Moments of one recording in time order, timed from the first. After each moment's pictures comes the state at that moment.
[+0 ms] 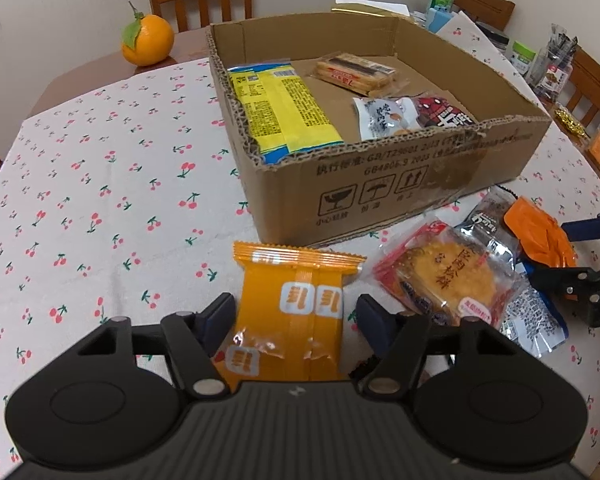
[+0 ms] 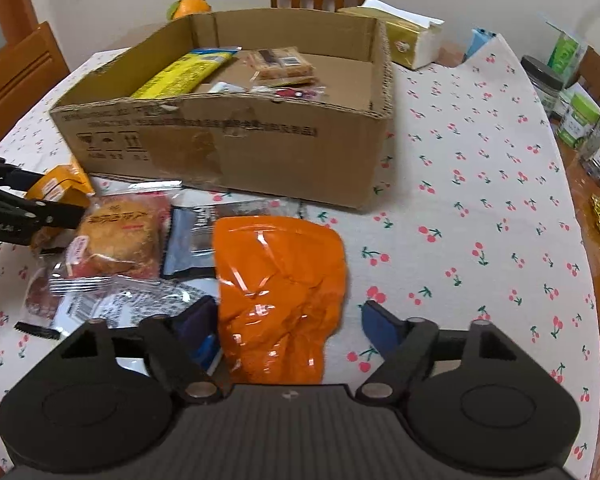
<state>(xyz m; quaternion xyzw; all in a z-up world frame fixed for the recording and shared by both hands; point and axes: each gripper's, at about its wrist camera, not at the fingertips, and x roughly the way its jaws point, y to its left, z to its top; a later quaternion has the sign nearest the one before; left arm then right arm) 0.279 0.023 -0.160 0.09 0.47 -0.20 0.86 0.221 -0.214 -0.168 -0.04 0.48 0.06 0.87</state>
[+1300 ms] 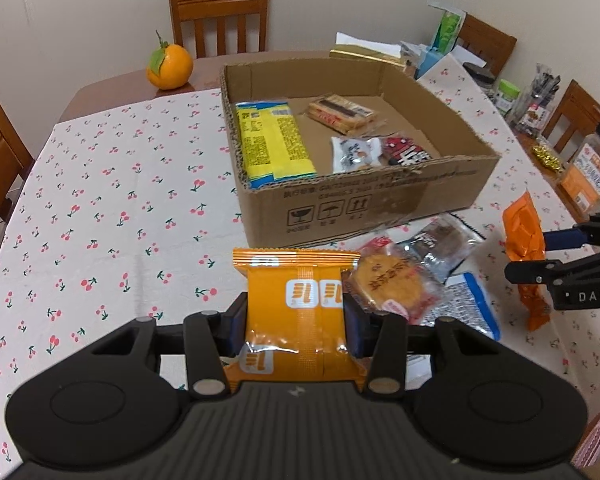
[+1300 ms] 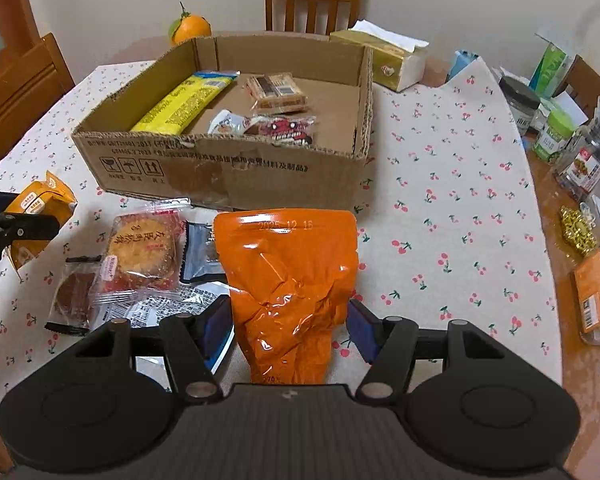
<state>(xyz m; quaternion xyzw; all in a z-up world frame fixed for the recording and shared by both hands) 0.230 0.025 -0.108 0.06 0.45 -0.18 0.87 0.204 -0.215 -0.124 -0.04 0.48 0.05 0.88</state>
